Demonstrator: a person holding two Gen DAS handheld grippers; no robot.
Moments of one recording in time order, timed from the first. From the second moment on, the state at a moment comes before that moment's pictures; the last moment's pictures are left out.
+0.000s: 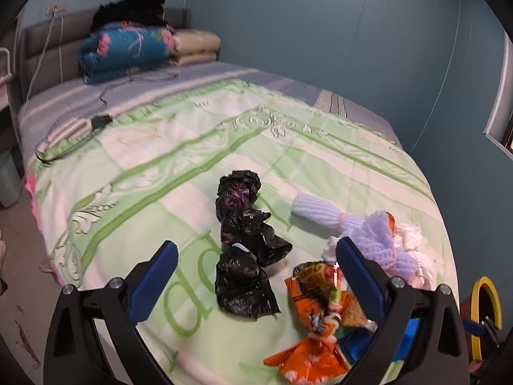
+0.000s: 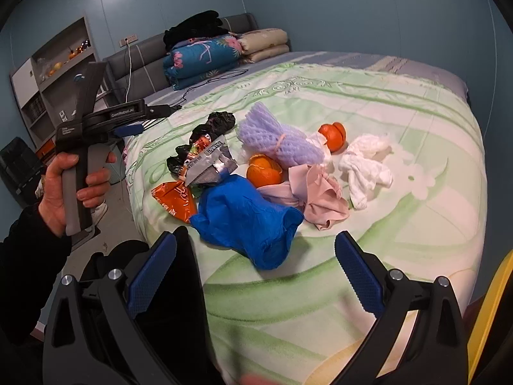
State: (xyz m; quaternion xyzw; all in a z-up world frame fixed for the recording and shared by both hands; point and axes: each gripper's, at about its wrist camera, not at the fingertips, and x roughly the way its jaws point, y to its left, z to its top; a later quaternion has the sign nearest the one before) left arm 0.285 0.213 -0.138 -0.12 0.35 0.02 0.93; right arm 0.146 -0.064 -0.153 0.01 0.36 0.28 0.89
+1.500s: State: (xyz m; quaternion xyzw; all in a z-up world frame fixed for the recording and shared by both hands) left arm 0.368 0.226 -0.201 -0.14 0.40 -0.02 0.90; right arm 0.198 -0.020 -0.188 -0.03 0.44 0.25 0.86
